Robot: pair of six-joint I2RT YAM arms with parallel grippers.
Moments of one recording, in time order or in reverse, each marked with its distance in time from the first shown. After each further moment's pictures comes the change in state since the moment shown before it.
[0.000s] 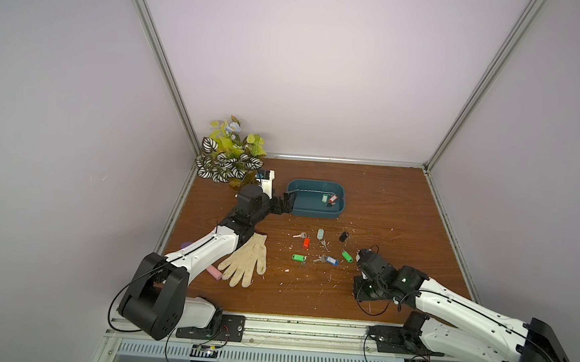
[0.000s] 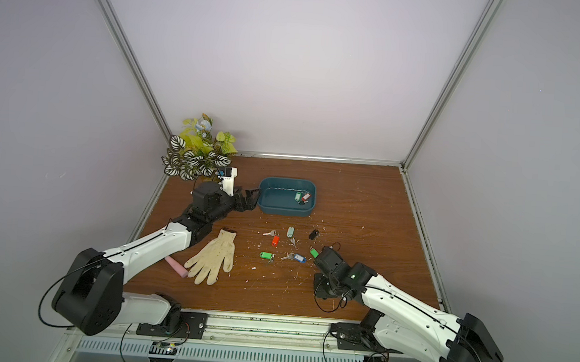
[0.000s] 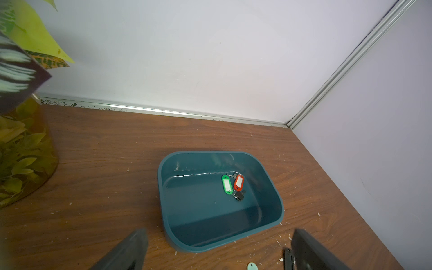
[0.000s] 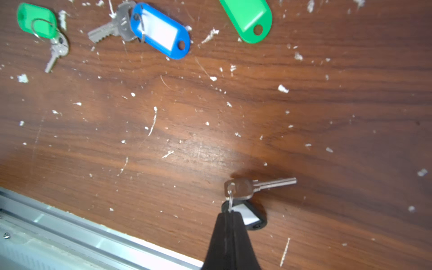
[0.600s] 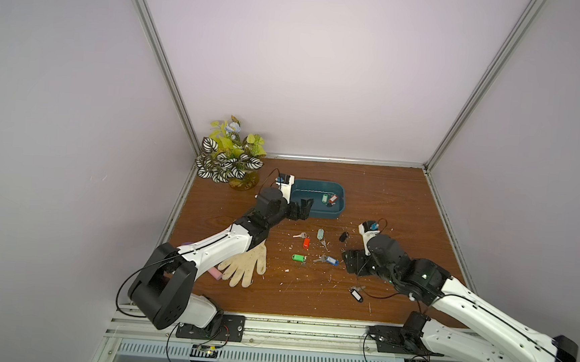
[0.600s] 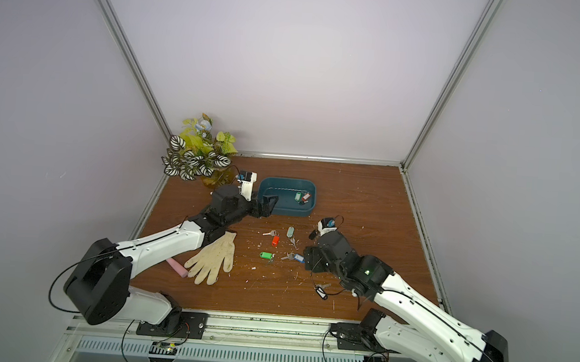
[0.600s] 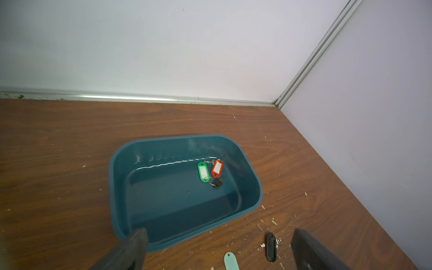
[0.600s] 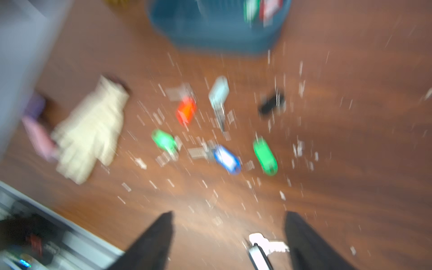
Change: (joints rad) left arm -0.189 0.113 0.116 -0.070 -0.103 0.014; right arm -0.007 -0.119 0.274 0.076 0.266 -0.205
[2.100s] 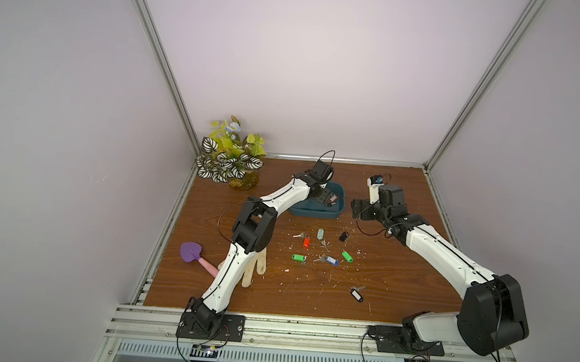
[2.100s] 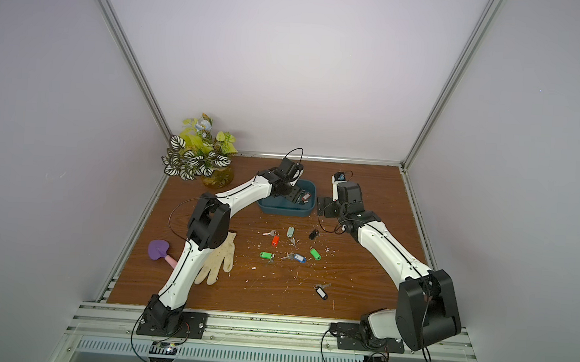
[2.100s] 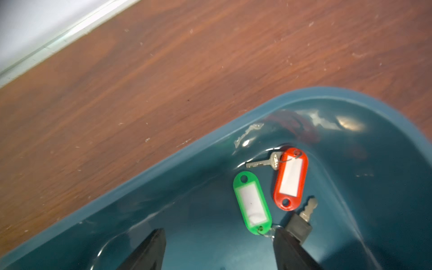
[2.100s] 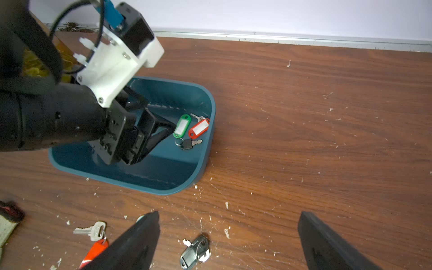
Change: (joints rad) left arm -0.014 0.973 1.231 -0.860 -0.113 0.352; right arm -0.523 0.524 0.172 0.422 -0.183 -0.404
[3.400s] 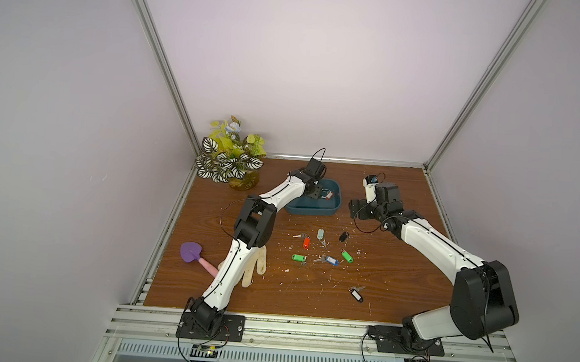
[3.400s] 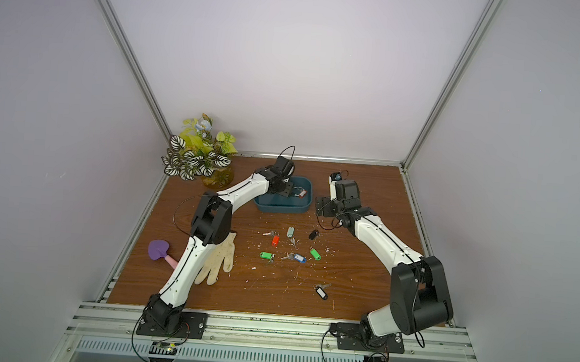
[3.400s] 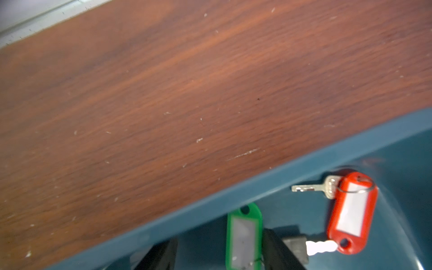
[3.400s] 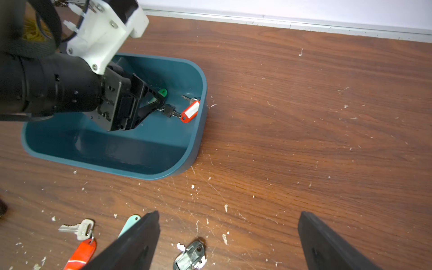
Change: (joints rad) left arm 0.063 0.084 0.094 -0.021 -0.067 -0.113; right arm -0.011 0.082 0.031 -0.002 -0.046 -0.038
